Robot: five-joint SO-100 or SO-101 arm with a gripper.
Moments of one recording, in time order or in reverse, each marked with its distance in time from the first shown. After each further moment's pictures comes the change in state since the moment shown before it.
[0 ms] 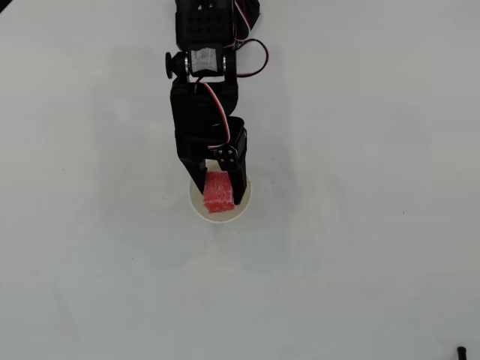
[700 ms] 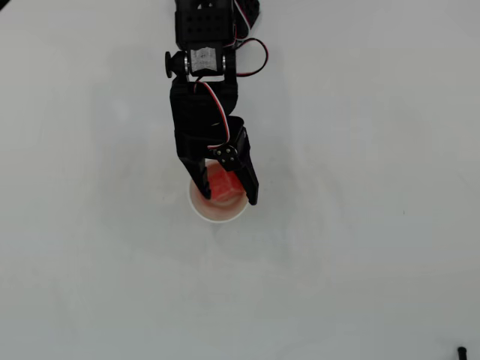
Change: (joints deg) arm -0.1 0.0 0.0 0.0 0.0
